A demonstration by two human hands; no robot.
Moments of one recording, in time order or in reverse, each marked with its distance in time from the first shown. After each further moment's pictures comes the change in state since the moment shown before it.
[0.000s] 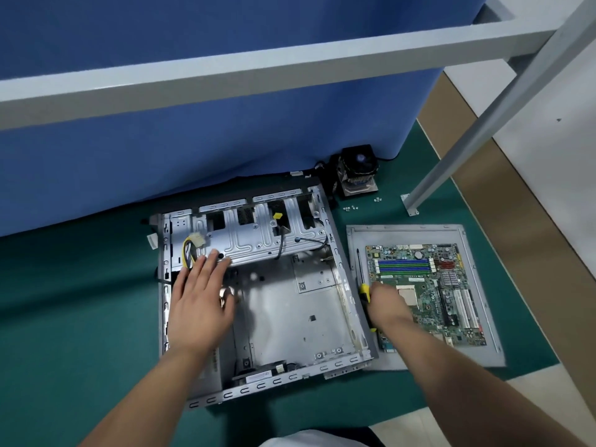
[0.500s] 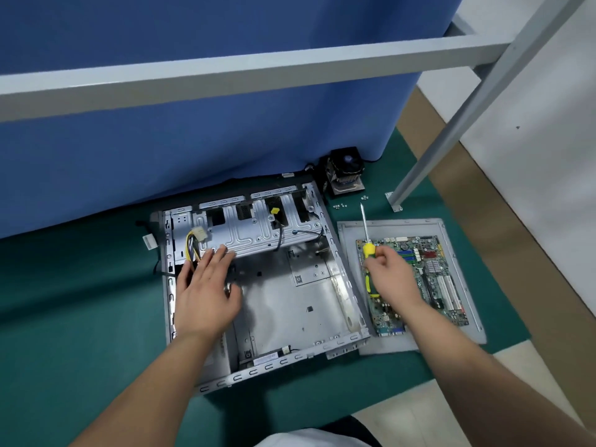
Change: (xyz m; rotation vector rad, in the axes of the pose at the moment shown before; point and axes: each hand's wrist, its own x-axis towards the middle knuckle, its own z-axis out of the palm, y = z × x) left_hand 0.001 0.003 -0.014 -0.128 -0.043 0.006; right_hand -0.064 -0.021 -0.058 0.733 0.282 -0.070
